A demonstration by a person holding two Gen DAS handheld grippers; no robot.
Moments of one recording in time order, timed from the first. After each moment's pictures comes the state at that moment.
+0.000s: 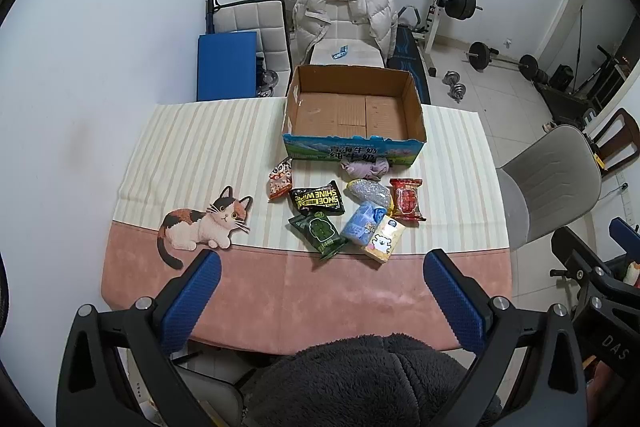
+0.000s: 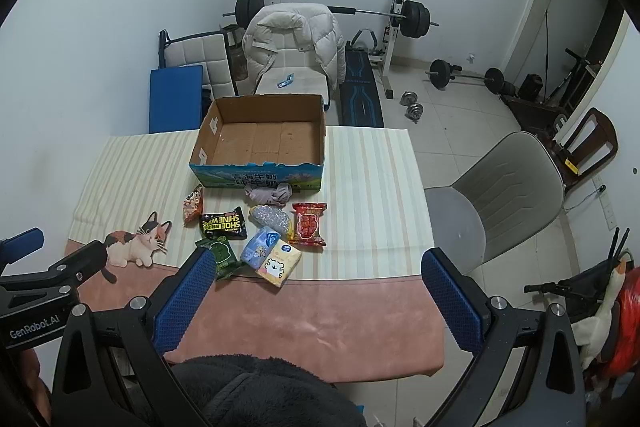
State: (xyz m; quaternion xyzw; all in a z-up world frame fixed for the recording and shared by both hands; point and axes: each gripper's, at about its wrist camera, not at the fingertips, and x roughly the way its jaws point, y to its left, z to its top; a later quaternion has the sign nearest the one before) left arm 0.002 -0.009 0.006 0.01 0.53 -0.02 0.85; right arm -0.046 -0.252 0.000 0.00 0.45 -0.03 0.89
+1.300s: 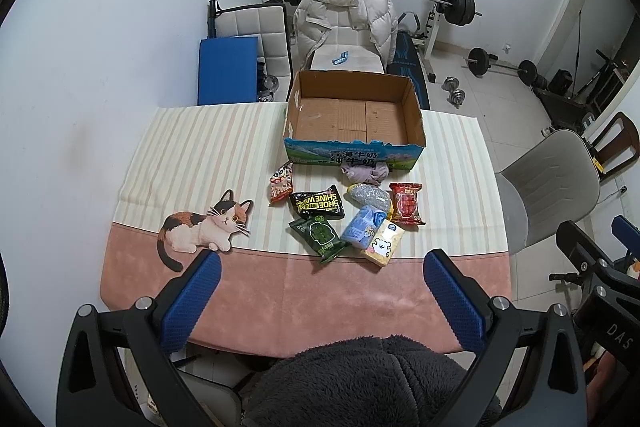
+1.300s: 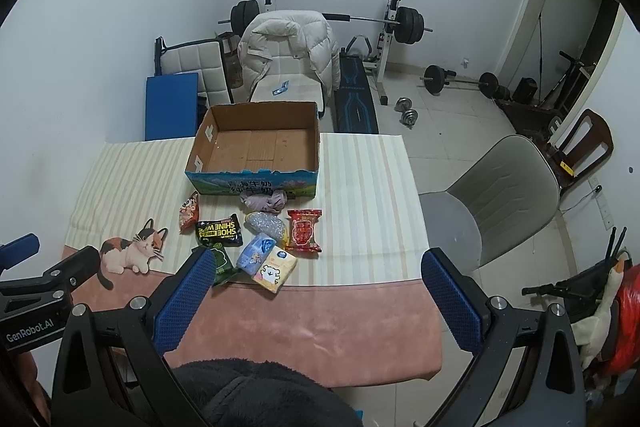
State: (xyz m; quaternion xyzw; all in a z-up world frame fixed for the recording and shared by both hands) left arm 0.010 -0.012 0.016 0.01 0.53 -0.02 0.85; right arm -0.046 -0.250 0.005 0.00 0.44 -0.04 0.90
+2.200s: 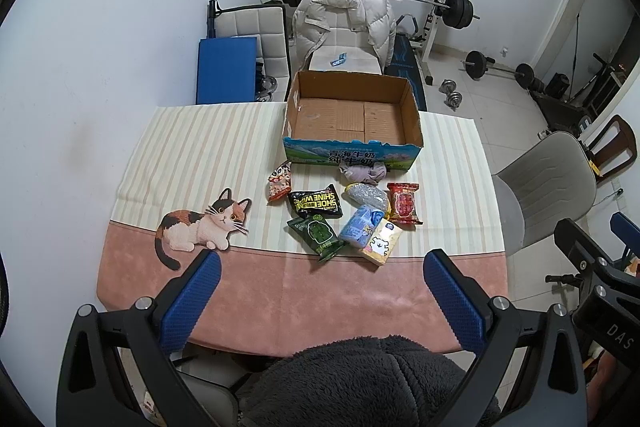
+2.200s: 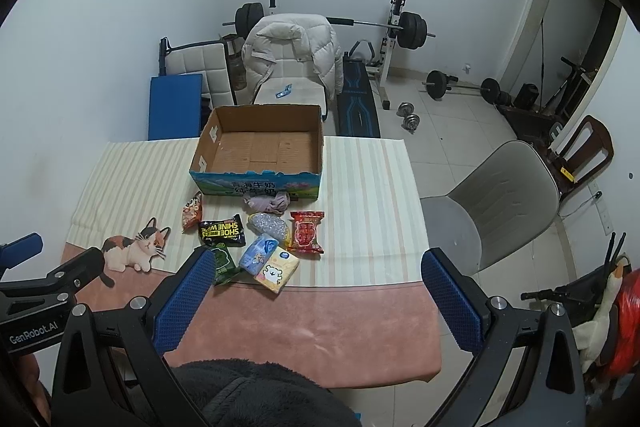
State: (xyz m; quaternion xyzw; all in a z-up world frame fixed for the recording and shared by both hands) left arm 0.007 -0.014 0.017 0.01 0.52 -0.02 0.85; right arm -0.051 -0.246 0.010 -0.01 0.43 -0.04 0.90
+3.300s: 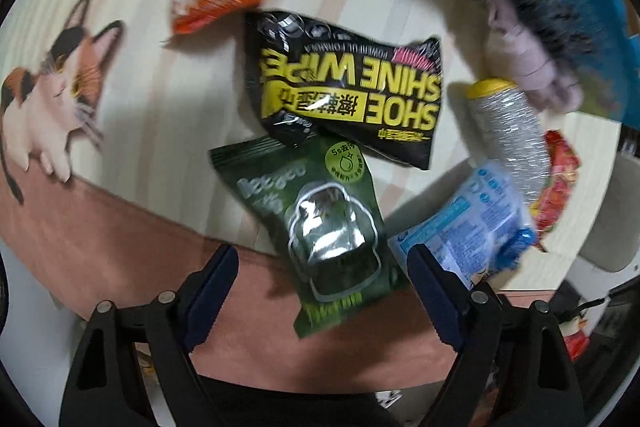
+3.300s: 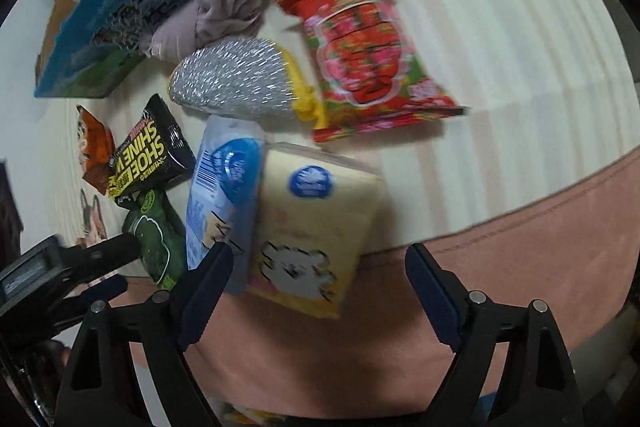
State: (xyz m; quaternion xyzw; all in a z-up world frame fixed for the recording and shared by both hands) left arm 0.216 0.006 -0.398 -0.14 0.80 0.03 0.59; right arm 0.146 -0.219 -0.414 0.20 0.70 -0.02 0.68
